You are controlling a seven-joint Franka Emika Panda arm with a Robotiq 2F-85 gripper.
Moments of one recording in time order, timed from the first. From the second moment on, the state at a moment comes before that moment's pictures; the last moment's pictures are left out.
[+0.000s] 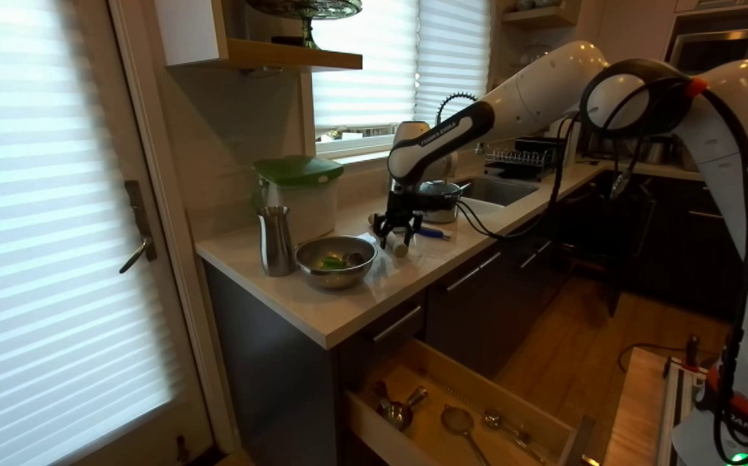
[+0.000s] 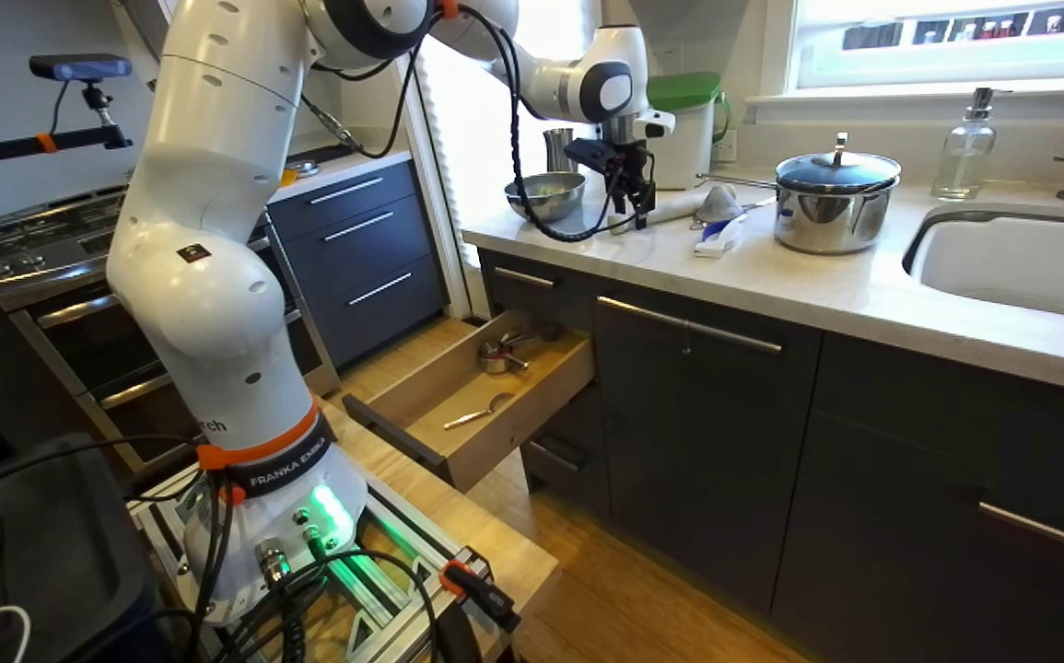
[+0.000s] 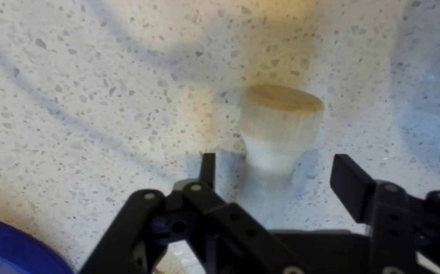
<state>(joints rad) -0.02 0.58 -0.05 -1.54 0.09 2.25 0.30</state>
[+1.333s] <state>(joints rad) 0.05 0.50 -0.10 -1.53 0.01 2.34 0.39</state>
